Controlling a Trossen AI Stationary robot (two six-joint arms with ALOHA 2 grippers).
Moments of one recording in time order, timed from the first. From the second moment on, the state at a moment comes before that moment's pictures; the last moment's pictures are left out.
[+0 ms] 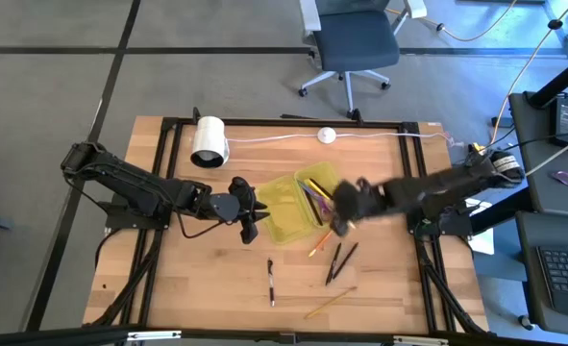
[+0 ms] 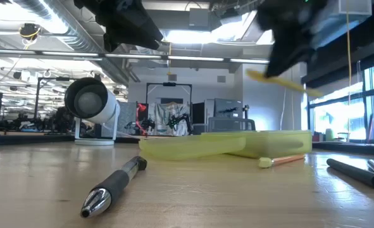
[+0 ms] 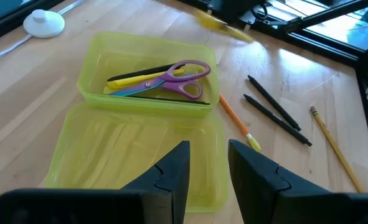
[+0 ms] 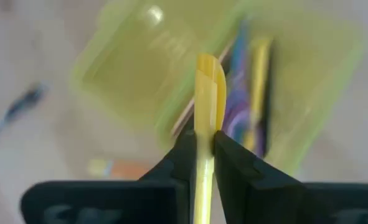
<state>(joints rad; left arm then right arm) -0.25 1.30 0.87 -0.18 -0.40 -0.54 0.20 1.35 1.00 -0.73 0.33 0.77</state>
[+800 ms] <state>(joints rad) -0.25 1.30 0.87 -0.18 -0.43 -0.54 -0.21 1.69 1.01 -0.53 0.09 0.20</state>
